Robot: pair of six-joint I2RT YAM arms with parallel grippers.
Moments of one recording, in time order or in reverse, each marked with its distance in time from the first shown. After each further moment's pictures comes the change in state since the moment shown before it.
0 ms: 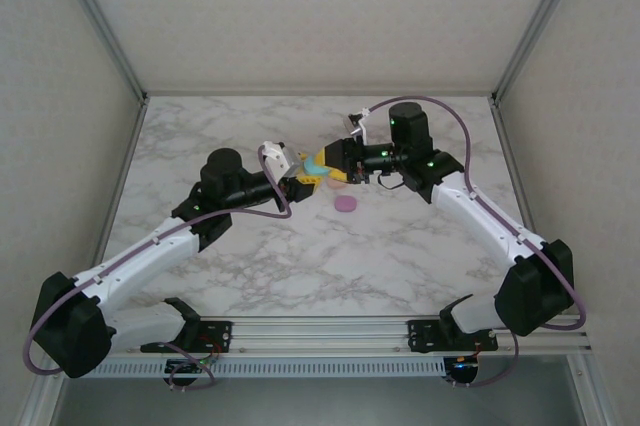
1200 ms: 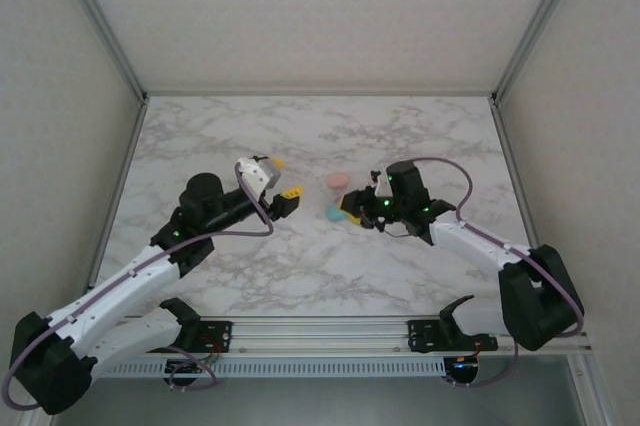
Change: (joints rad) left arm -0.002 -0.240 -0.160 -0.058 -0.255 -0.021; right arm 0.016 -0.068 -0.502 0.108 0.424 0.107
